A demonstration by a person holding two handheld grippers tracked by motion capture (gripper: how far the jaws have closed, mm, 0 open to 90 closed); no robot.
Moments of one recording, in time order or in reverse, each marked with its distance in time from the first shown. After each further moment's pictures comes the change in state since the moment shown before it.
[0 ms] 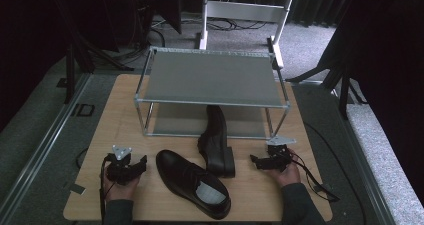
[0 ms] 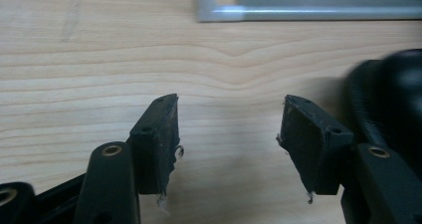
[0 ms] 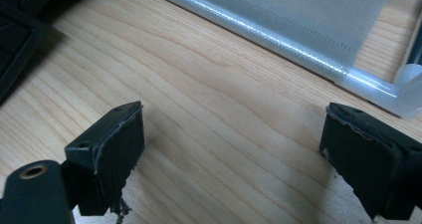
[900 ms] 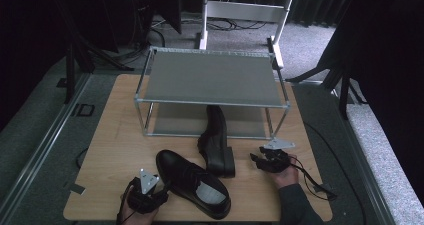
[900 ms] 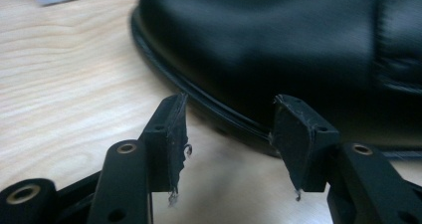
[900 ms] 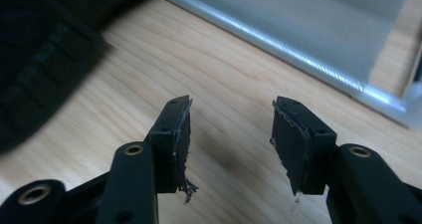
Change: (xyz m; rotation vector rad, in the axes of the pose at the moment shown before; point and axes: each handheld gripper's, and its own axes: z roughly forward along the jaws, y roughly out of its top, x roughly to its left) left arm -0.078 -0.044 -0.042 0.003 -0.171 0.224; right arm 0.022 0.004 -0.015 -0.034 -0.008 -0.034
